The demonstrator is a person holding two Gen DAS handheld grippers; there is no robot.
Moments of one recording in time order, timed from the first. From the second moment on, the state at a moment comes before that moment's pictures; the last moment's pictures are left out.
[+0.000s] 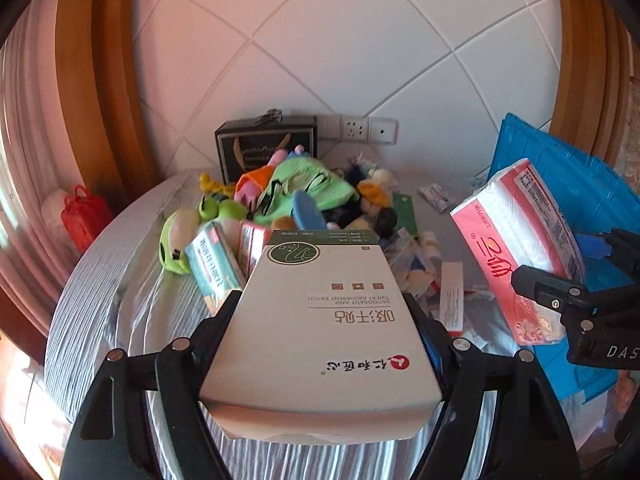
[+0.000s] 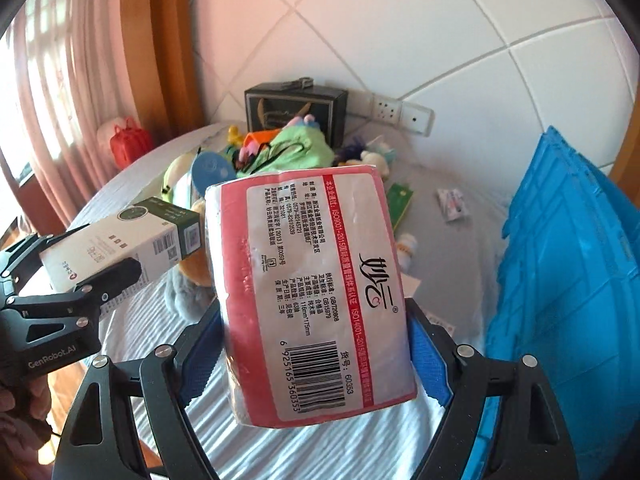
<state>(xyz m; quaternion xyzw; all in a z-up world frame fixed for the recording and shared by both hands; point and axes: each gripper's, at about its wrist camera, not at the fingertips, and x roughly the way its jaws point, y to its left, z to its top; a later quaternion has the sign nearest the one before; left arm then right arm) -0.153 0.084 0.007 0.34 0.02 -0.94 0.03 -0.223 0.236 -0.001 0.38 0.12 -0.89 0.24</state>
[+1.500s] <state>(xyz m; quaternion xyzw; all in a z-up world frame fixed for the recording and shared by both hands) -0.388 0.571 0.025 0.54 -0.18 -0.79 -0.23 -0.381 0.655 -0.003 0.53 0.00 -0.84 -0.13</state>
